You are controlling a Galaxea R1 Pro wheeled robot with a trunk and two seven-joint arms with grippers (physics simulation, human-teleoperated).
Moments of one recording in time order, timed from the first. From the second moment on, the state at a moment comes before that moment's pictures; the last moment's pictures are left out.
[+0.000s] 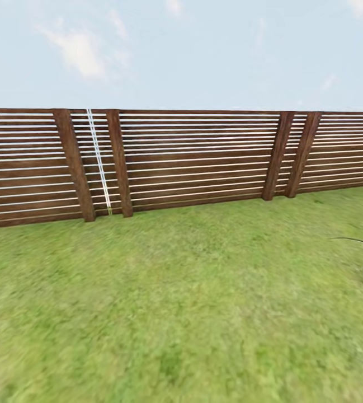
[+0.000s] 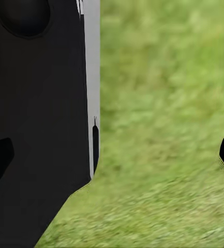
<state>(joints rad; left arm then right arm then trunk) 0.01 0.11 0.01 -0.04 0.00 0.01 -0.01 -0.06 -0.09 0.02 0.07 0.00 0.00 -0.02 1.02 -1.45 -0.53</state>
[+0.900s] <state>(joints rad) 0.01 0.11 0.01 -0.04 0.00 0.01 -0.01 -0.06 -0.09 0.02 0.07 0.01 0.00 -0.02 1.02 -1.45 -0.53</state>
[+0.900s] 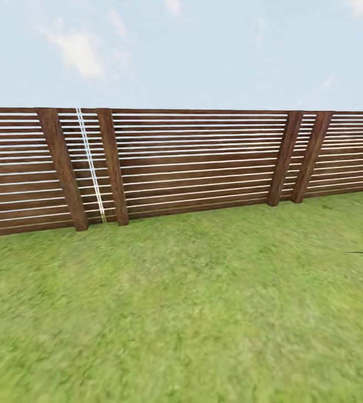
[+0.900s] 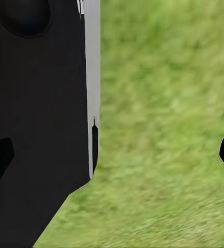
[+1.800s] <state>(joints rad) 0.01 0.11 0.01 -0.04 0.00 0.01 -0.01 -0.06 -0.09 0.02 0.07 0.00 0.00 -0.02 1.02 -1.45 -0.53</state>
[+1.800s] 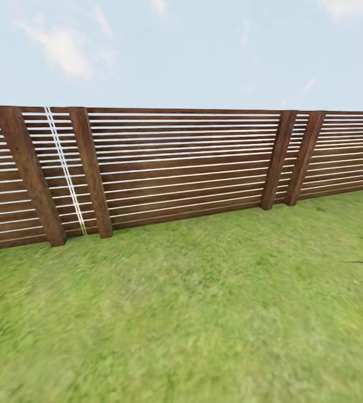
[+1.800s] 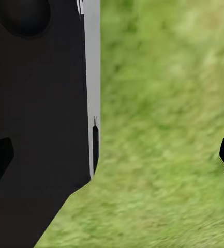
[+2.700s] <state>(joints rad) 0.01 0.11 0.01 -0.04 0.00 0.01 -0.01 -0.06 -0.09 0.02 0.07 0.00 0.00 -0.02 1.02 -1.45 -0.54</state>
